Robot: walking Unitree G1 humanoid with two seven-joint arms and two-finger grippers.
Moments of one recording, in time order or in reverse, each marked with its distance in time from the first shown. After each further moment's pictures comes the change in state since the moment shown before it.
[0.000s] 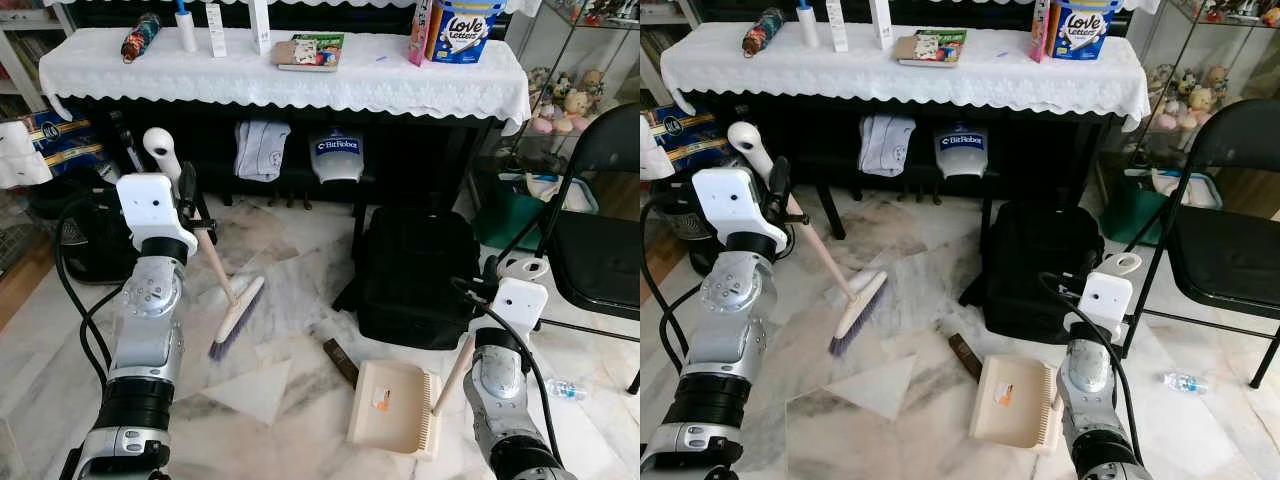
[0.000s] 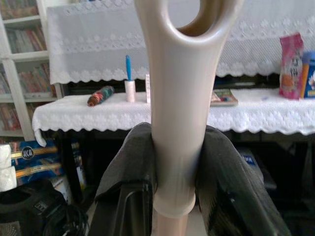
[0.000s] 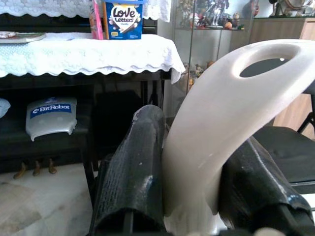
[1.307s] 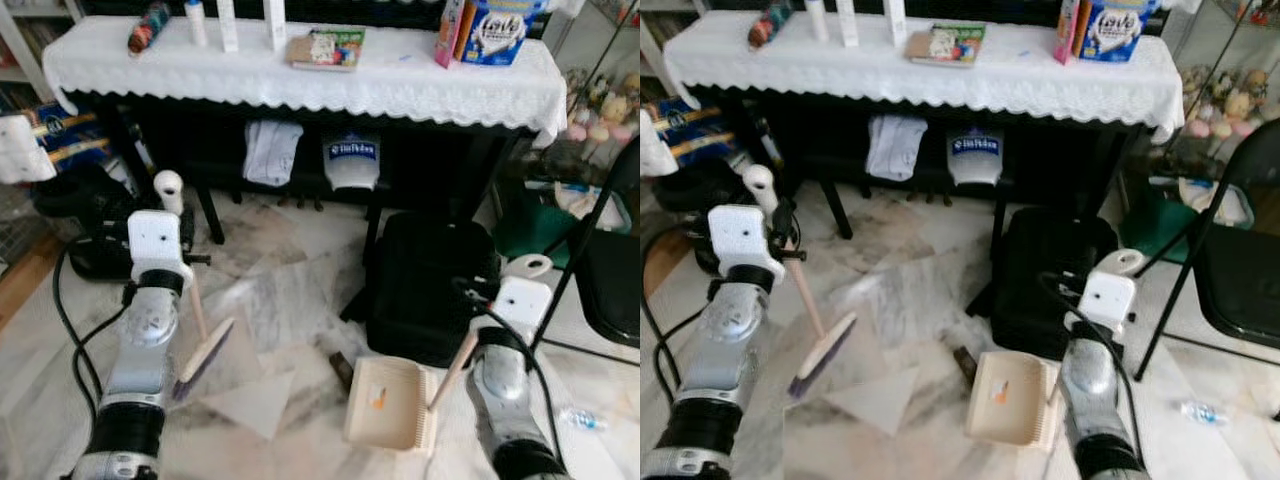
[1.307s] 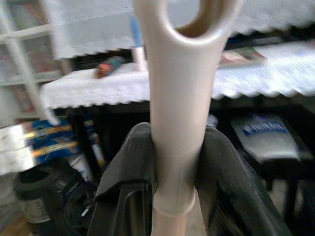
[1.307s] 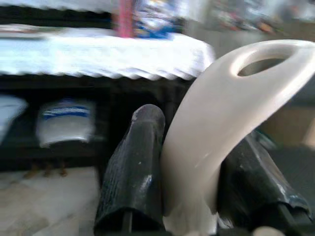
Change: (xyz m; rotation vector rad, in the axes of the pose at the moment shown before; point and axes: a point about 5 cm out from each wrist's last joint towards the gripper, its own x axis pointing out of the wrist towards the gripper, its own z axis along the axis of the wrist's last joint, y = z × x) left arm -0.013 -0.010 -0.018 0.059 0.053 -0.058; right arm 0.001 -0.016 0.004 -0.015 -0.023 -0.029
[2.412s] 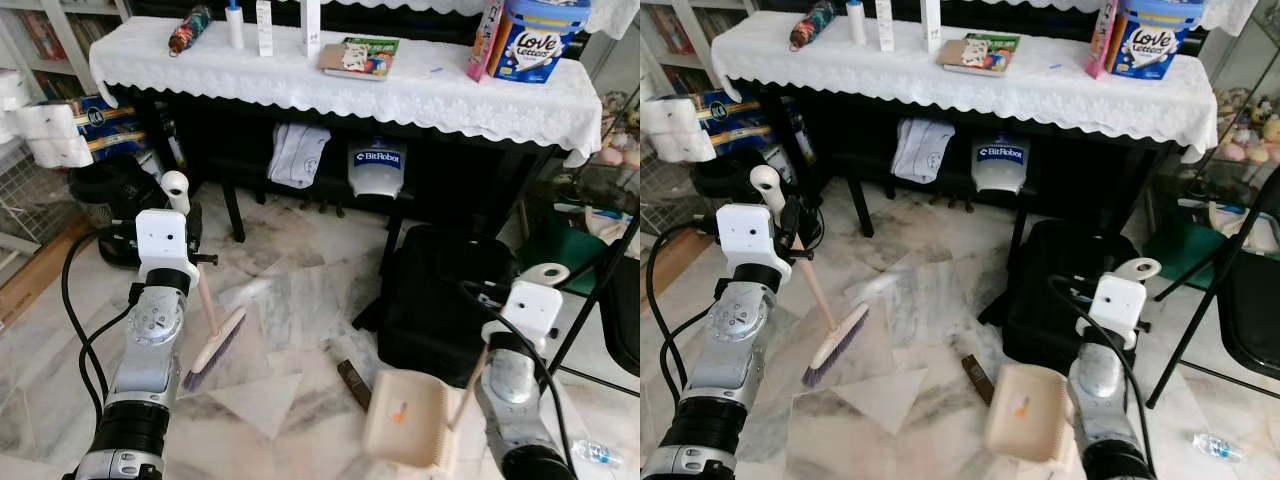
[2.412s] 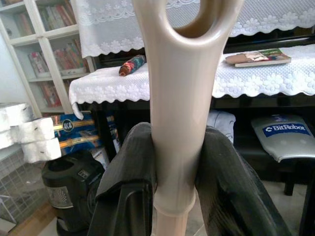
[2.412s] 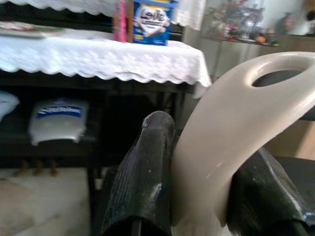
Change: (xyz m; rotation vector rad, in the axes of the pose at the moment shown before) left arm -0.006 0.013 -0.008 0.021 0.034 0.036; right arm -0.004 -0.012 -0.005 -0.079 0.039 -0.095
